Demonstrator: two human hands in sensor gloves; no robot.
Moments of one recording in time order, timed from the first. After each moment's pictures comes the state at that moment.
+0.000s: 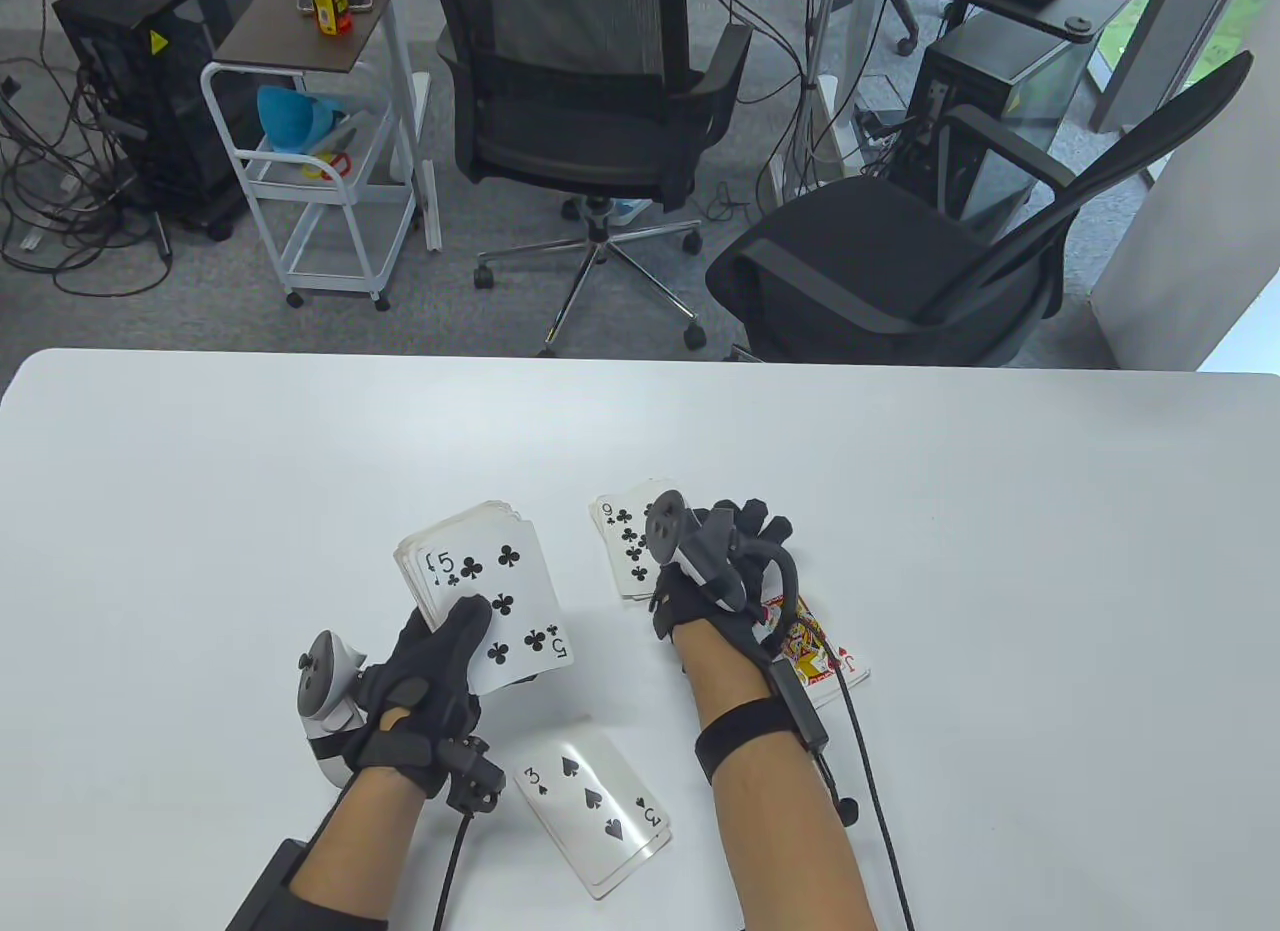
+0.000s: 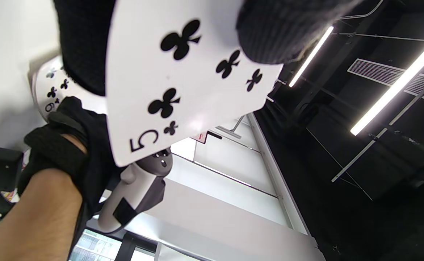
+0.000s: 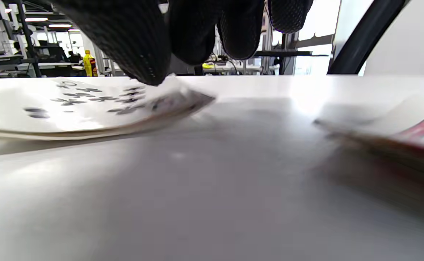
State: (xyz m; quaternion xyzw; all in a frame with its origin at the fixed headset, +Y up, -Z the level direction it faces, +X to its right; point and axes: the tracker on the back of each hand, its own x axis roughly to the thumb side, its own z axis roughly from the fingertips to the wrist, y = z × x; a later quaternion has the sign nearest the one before) left_hand -0.222 -0.753 -0.296 -0.08 -0.06 0.84 0.54; right_hand 0.051 -0.745 -0.431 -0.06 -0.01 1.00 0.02
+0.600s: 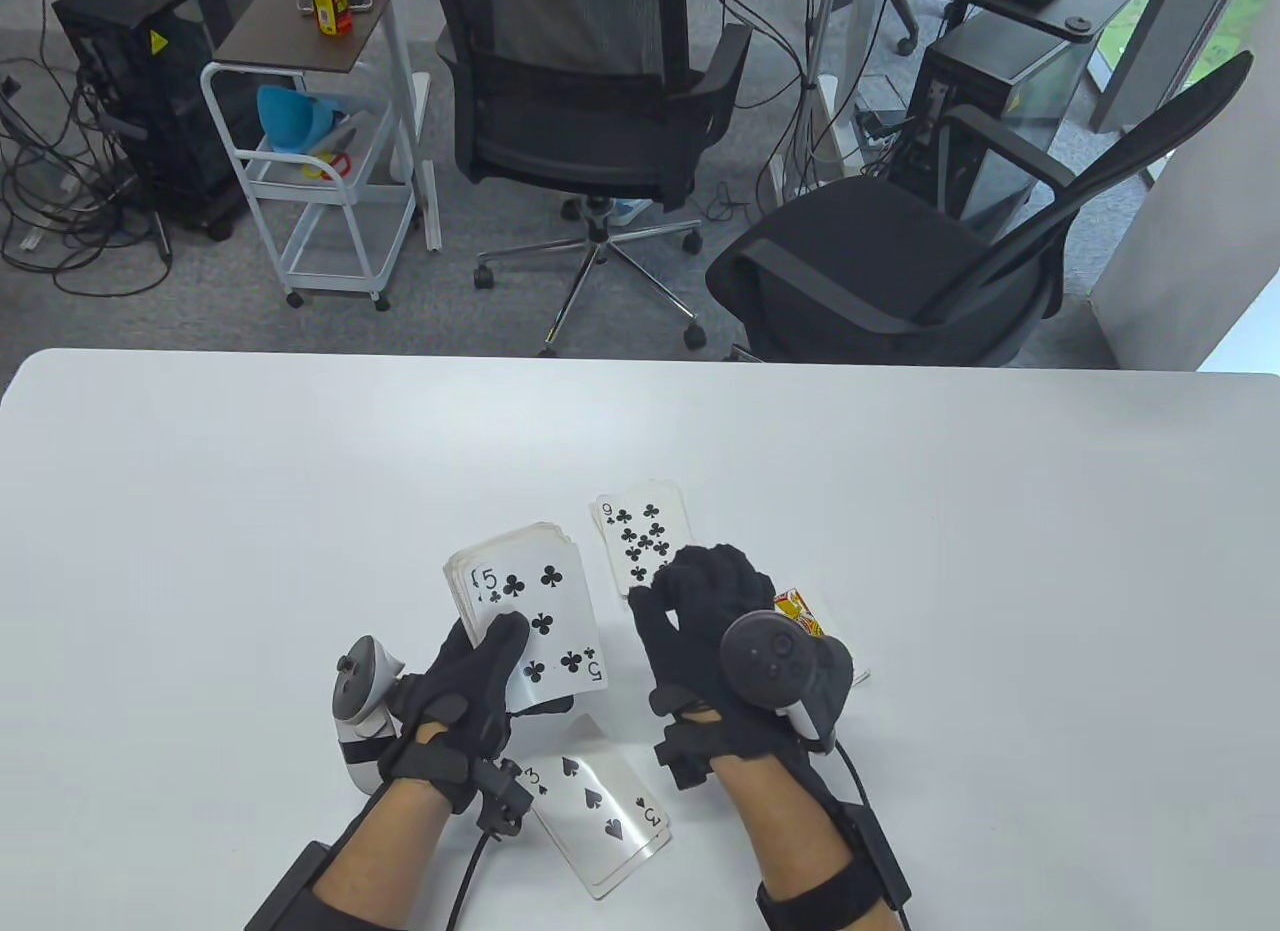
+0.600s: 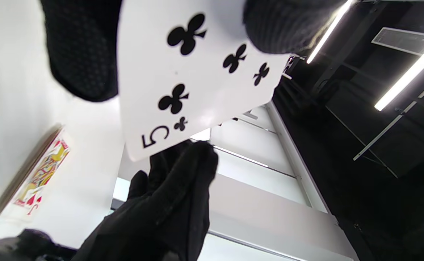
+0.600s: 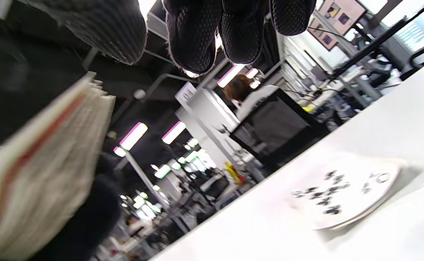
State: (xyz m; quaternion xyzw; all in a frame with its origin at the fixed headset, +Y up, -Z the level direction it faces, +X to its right) left_hand -0.197 -0.762 -0.290 -0.12 -0.08 0.82 0.56; right_hand 0.074 -0.692 -0.295 0.12 -0.16 0.89 0.41
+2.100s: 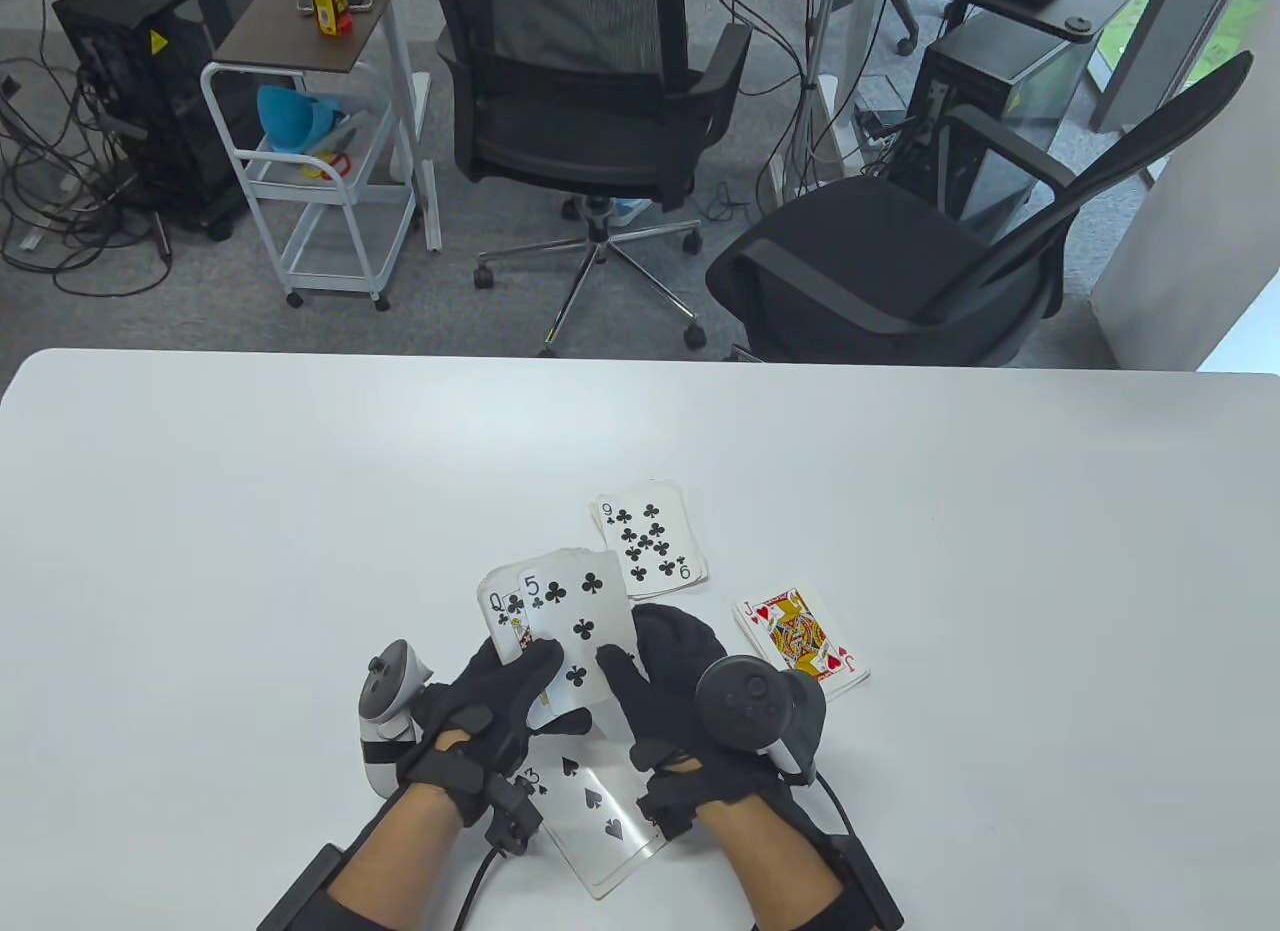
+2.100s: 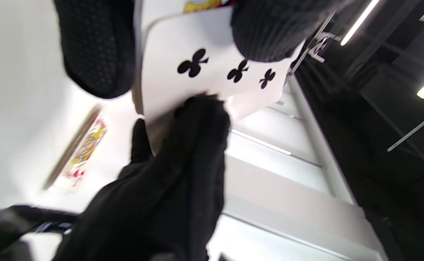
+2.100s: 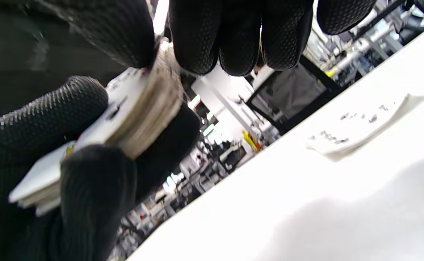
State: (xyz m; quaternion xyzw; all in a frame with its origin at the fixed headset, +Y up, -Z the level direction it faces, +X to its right) left_hand -0.185 -0.773 -0.288 -0.16 -0.07 0.81 0.56; right_hand 0.060 -0.717 -0.284 0.17 -0.08 0.90 0.40
